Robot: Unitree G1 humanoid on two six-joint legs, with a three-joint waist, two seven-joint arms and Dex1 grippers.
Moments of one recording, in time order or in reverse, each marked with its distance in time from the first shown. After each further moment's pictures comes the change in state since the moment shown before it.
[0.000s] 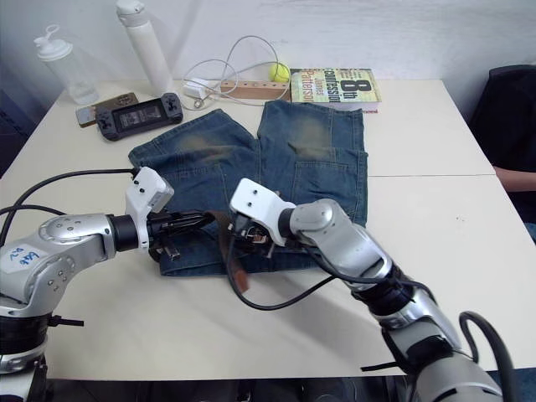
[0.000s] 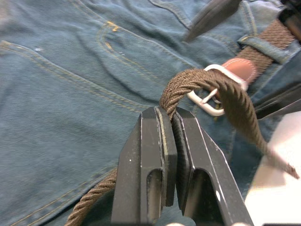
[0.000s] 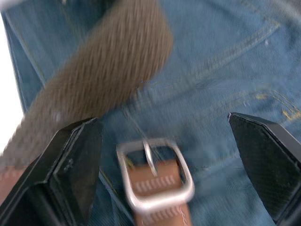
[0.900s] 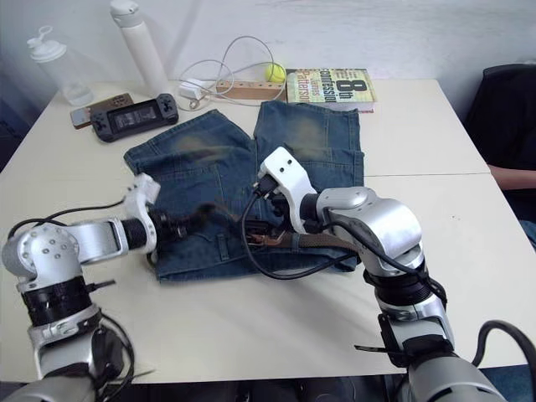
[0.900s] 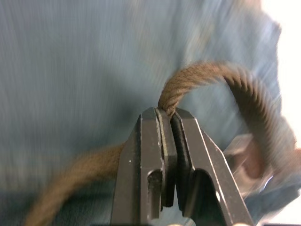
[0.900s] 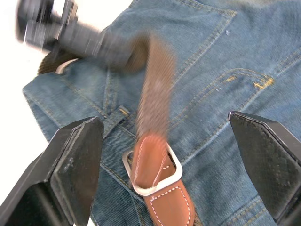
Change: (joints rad) left arm -0.165 -0.333 0.321 0.237 -0.160 0.610 0.449; right arm -0.015 -0.054 -0.251 -0.067 0.226 0.240 -0.065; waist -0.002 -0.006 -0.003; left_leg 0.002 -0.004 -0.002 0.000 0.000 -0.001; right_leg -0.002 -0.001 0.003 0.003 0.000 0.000
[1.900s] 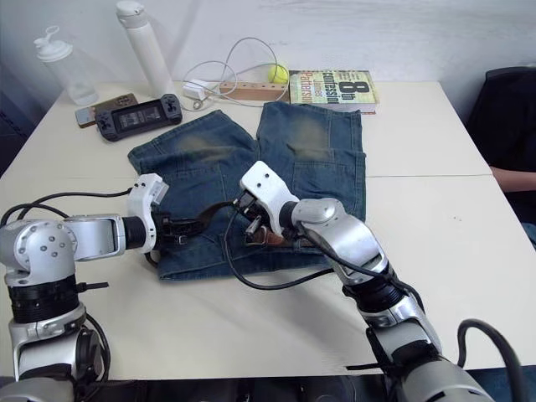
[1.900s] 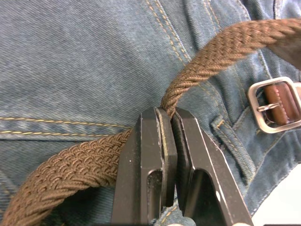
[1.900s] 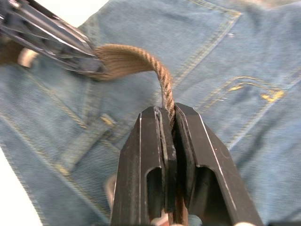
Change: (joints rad) left arm -0.016 0.059 -0.045 -0.024 0.024 -0.027 -0.029; right arm 0.039 0.085 0.136 0.140 -0.150 -0.232 -0.052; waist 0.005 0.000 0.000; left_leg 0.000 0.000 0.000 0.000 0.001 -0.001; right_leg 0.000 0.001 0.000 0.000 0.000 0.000
